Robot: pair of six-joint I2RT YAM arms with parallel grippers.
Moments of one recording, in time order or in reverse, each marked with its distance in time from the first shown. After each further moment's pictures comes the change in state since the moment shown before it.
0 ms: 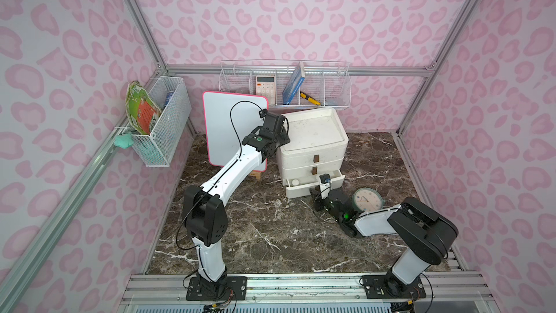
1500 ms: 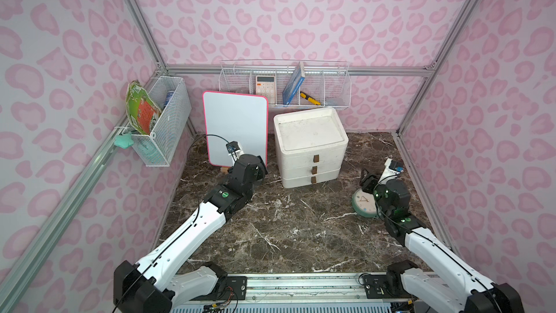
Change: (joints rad) left arm -0.035 -0.774 -0.814 0.163 -0.368 0.085; right arm -0.566 -0.766 -0.086 -0.567 -0.035 0.232
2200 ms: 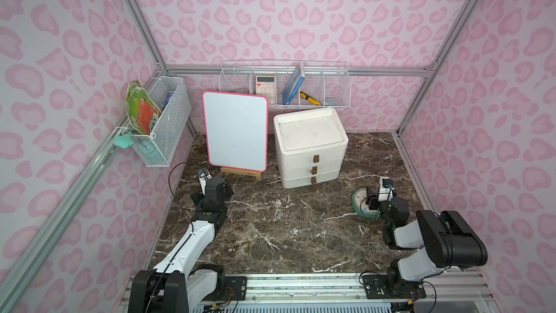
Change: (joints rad) left arm 0.452 0.023 -0.483 0.475 0.103 0.368; right arm -0.189 0.587 -0.319 0.929 -0.186 -0.491
